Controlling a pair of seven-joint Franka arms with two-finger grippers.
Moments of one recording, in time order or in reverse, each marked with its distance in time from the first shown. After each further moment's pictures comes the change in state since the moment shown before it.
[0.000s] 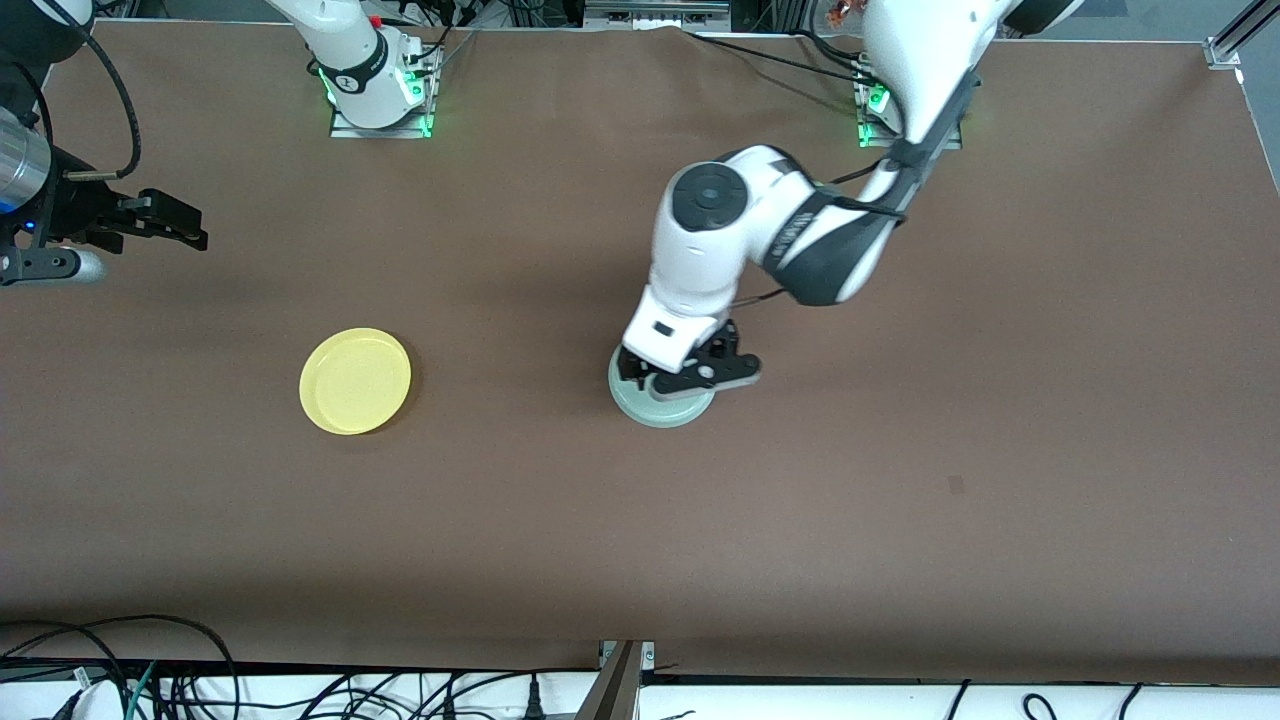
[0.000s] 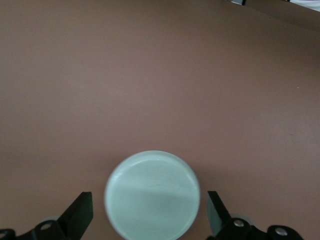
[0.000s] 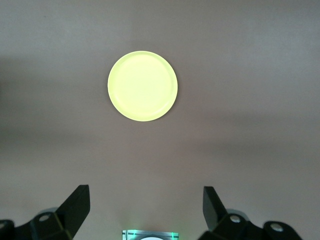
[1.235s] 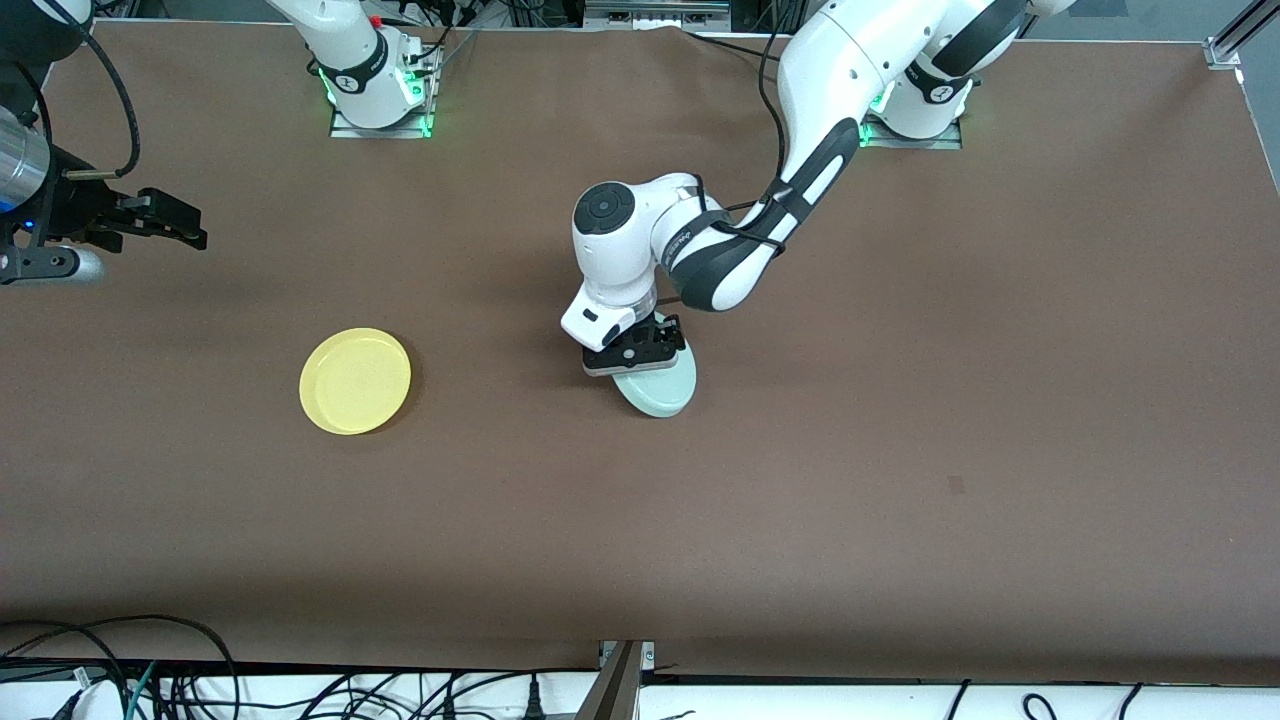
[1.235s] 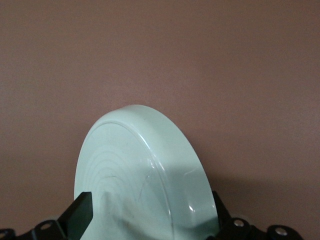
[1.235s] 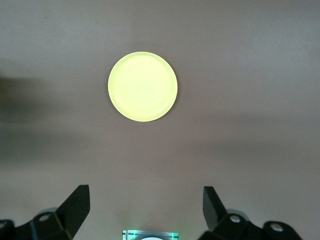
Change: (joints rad) left arm -0.195 0.233 -0.006 0.012 0.296 0.123 -0.232; right arm 0.000 -0.011 0.000 0.005 0.000 -0.002 0.000
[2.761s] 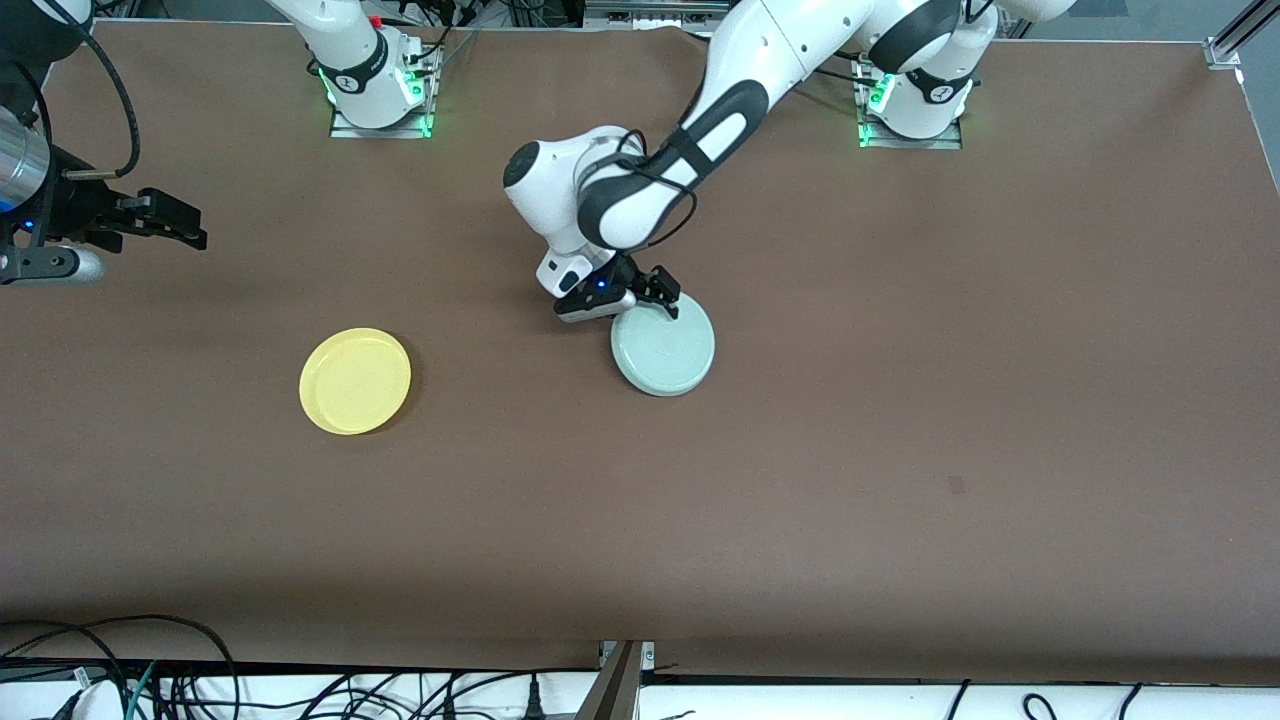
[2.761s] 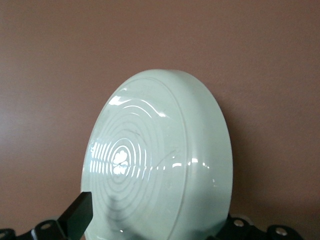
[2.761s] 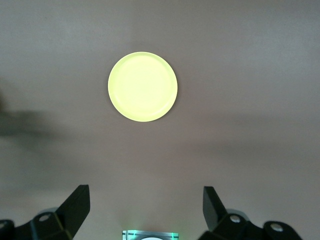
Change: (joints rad) left arm -0.184 0.098 0.002 0.085 0.189 -0.318 -0.126; right arm 0.000 0.000 0.000 0.000 0.000 0.000 0.000
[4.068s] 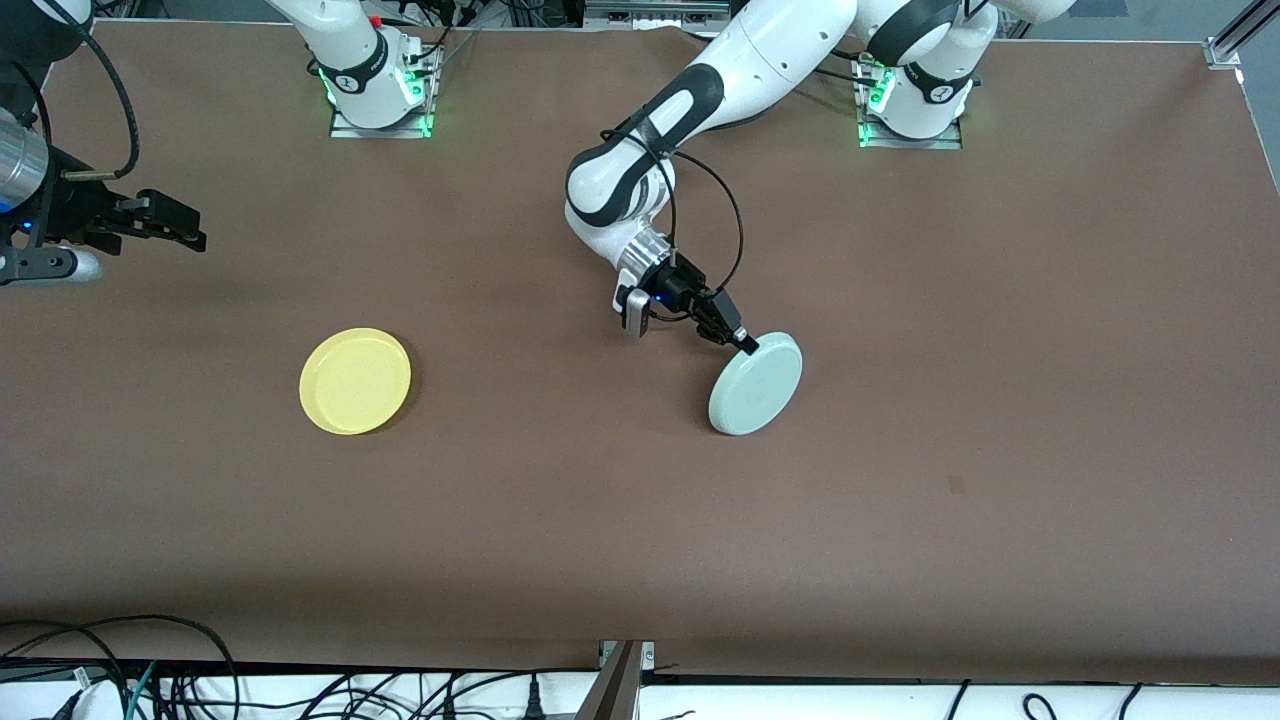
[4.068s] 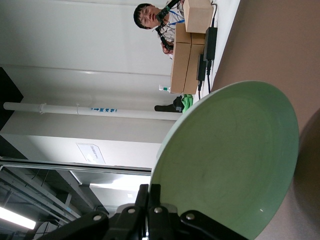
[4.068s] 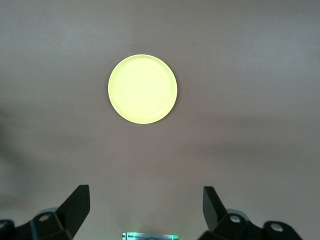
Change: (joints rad) left arm -0.065 -0.011 0.058 -0.290 0.821 -0.564 0.334; right arm 0.000 0.000 0.000 0.000 0.000 0.006 0.000
